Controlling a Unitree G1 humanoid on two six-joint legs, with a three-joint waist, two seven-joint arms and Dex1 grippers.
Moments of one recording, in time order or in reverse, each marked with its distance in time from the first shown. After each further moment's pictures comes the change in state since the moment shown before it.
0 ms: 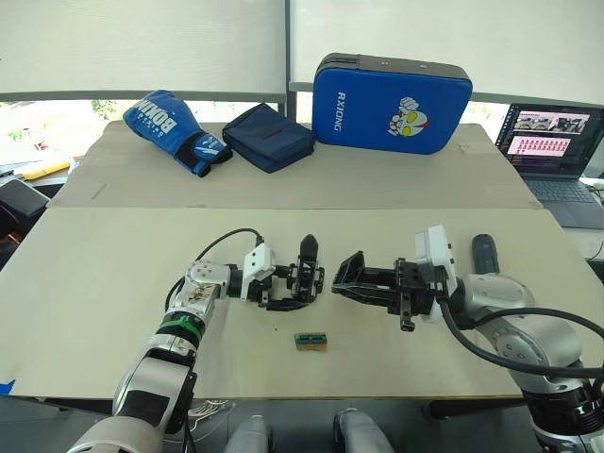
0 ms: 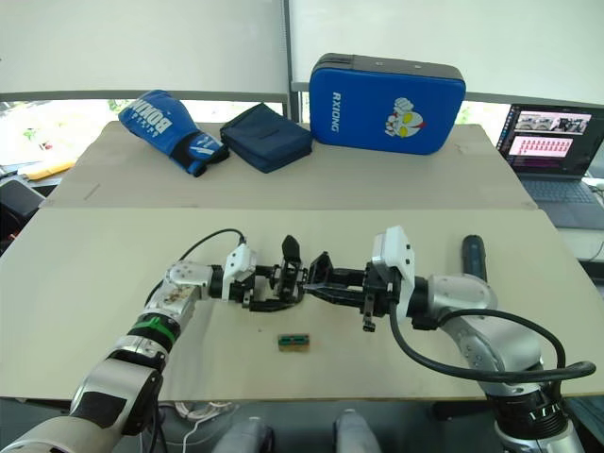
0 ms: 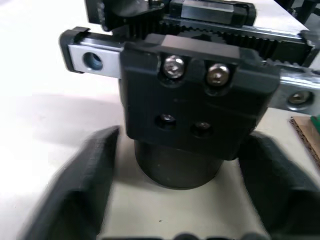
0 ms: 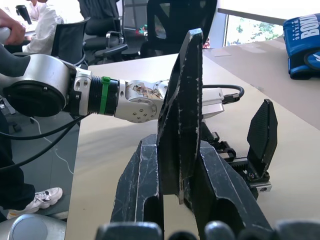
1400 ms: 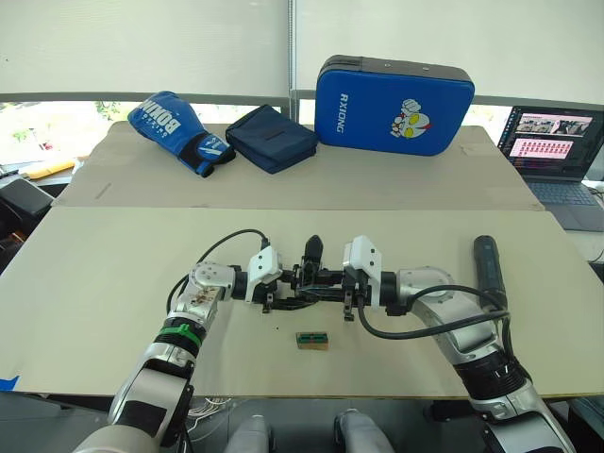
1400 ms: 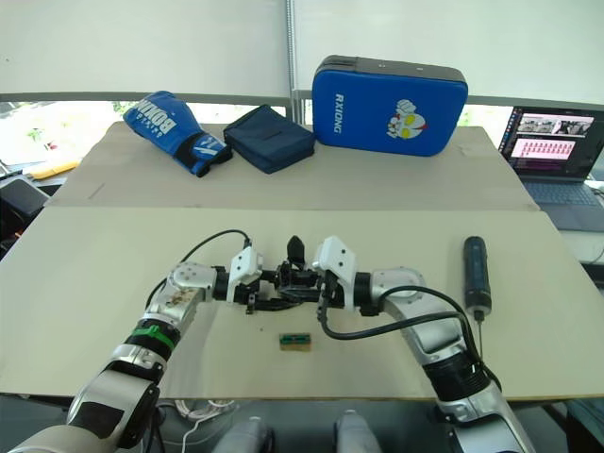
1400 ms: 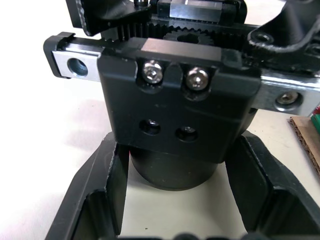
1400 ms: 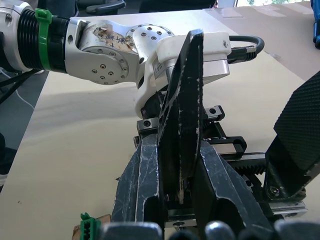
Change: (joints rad) left arm 0.064 0.010 -0.041 -0.178 0.031 0.093 0.088; right arm -0.176 0.205 0.242 0.328 -0.370 -0.149 0.028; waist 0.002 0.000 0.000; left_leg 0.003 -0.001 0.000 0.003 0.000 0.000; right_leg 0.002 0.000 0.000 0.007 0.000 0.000
